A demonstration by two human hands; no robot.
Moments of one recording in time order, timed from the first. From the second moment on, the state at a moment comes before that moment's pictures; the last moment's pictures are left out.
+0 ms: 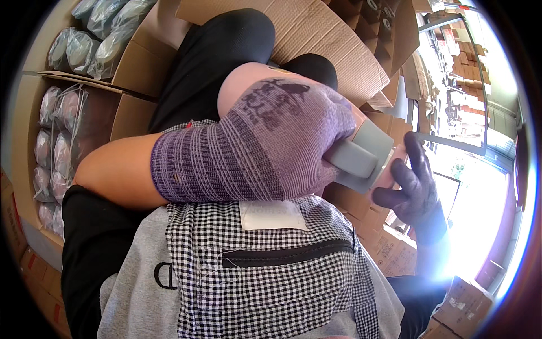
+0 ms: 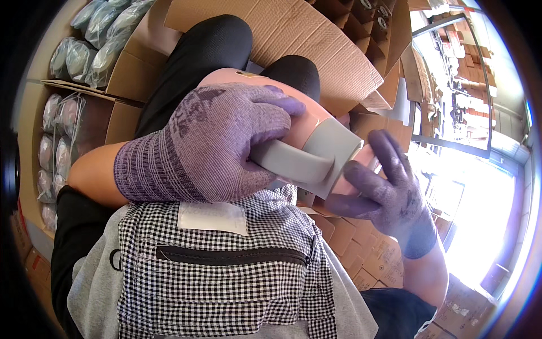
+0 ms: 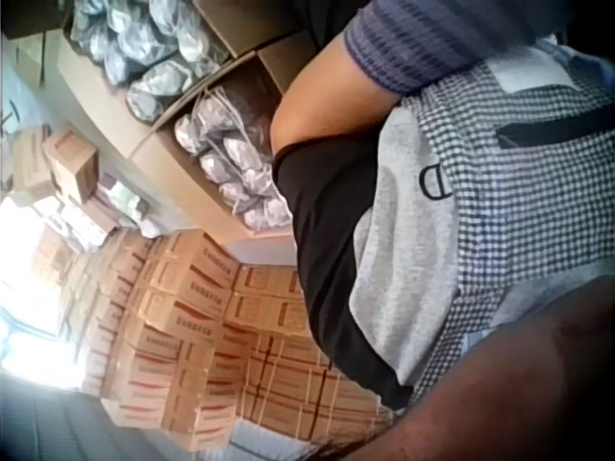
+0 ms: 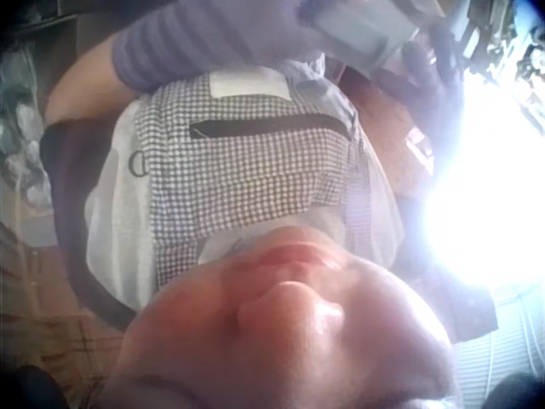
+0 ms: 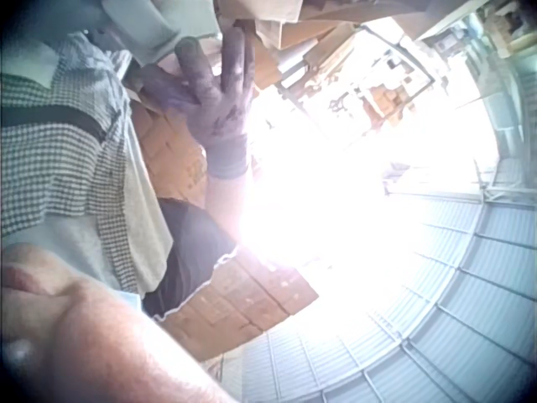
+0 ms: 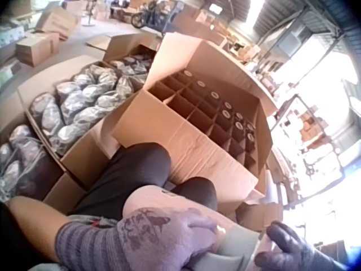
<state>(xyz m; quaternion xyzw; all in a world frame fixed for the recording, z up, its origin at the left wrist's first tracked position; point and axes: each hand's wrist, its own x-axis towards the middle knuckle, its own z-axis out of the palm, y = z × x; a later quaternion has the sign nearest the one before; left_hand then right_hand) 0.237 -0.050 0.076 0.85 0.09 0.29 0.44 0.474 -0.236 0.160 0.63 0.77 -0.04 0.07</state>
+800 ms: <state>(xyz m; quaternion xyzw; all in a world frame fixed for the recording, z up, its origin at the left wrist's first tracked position) 0.246 -0.055 0.070 0.85 0.09 0.19 0.48 0.491 -0.241 0.163 0.79 0.57 -0.22 0.08</state>
